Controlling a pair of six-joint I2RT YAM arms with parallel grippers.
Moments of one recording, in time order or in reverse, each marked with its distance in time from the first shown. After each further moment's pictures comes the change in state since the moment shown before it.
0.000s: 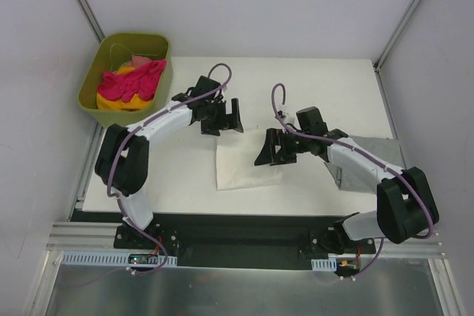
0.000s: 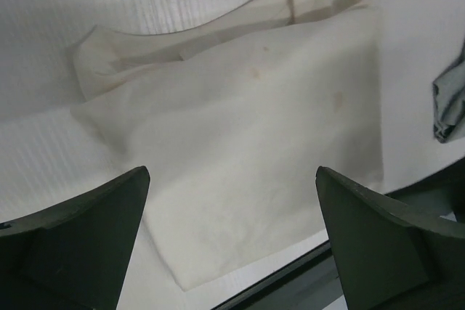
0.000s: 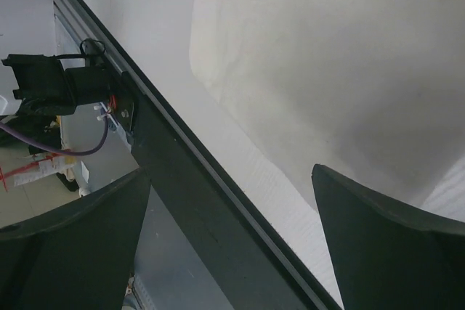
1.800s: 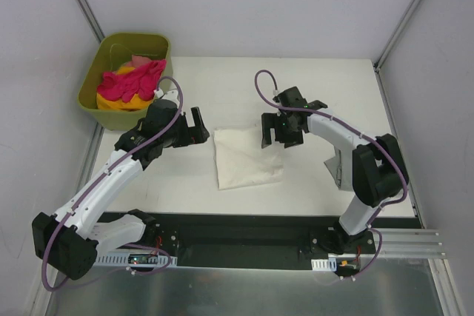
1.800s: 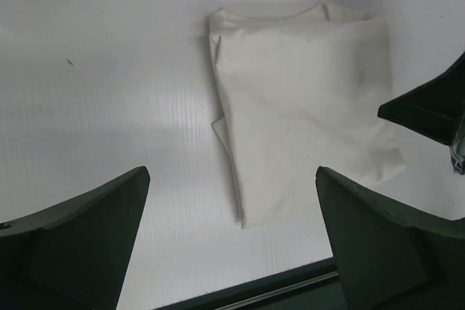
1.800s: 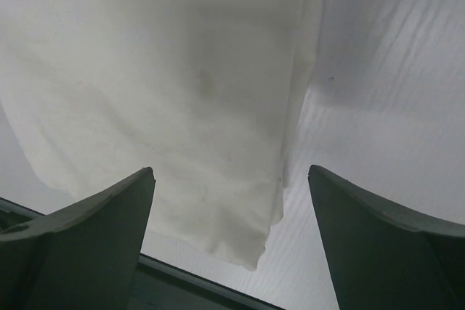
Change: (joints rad) left arm 0.030 -0.658 -0.362 -0.063 -0.311 -0.001; right arm 0.026 0.303 0.384 -0.307 0.536 -0.045
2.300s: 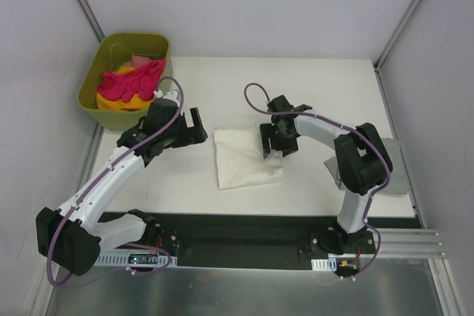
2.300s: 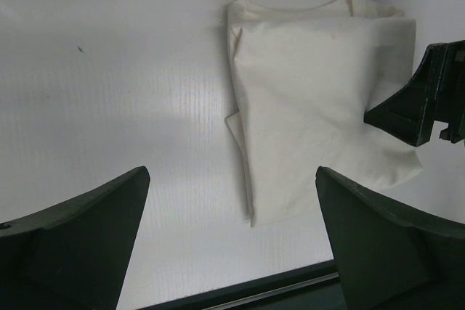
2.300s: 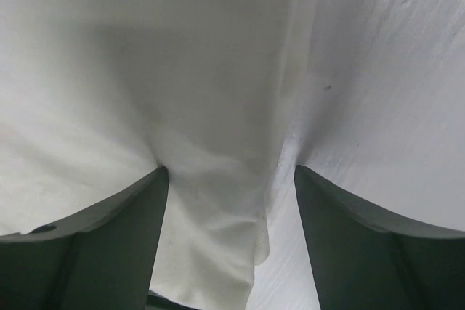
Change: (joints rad) left arm 0.032 0.050 -0.004 -0.014 0.020 -0.003; right arm 0.051 0.177 0.015 -0.014 0.088 0.009
